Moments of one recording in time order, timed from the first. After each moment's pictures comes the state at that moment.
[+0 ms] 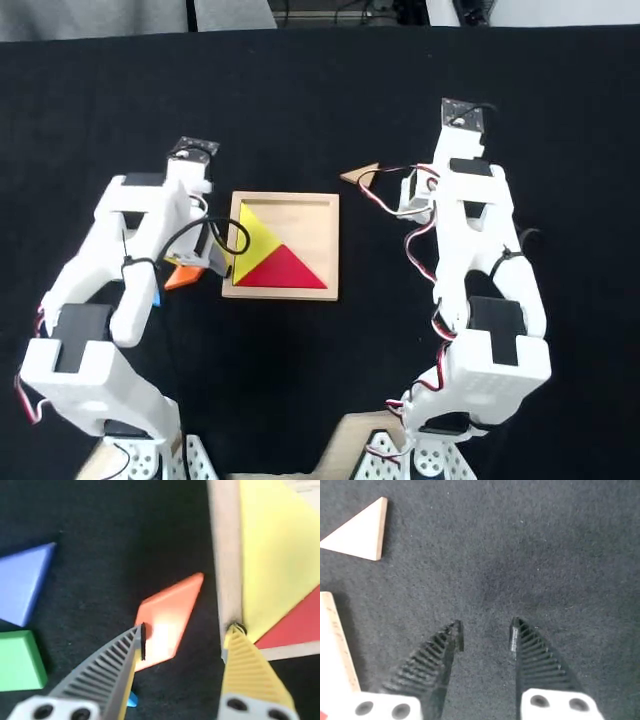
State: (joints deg) left arm -3.7 11.7 22.8 63.1 -12.2; right arm 7.0 10.9 18.4 54.0 -4.7
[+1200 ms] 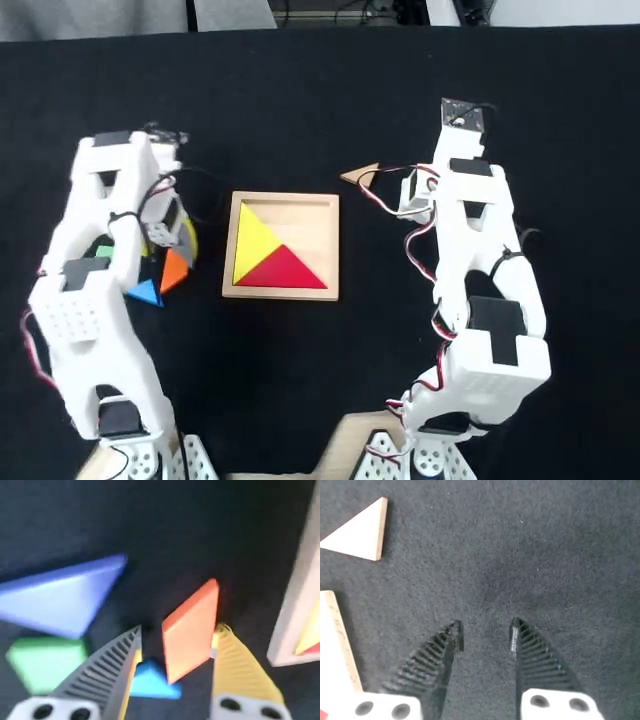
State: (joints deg) left arm -12.9 31.5 -9.5 87.3 -16.7; right arm 6.9 10.9 18.4 54.0 -4.5
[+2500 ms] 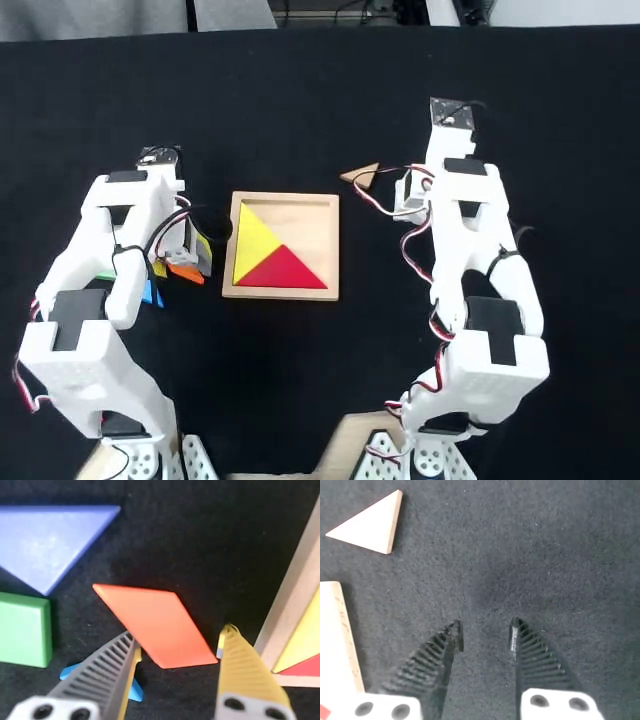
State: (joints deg) left arm -8.2 16.1 19.9 66.1 -1.4; right arm 5.8 10.9 18.4 54.0 -1.8
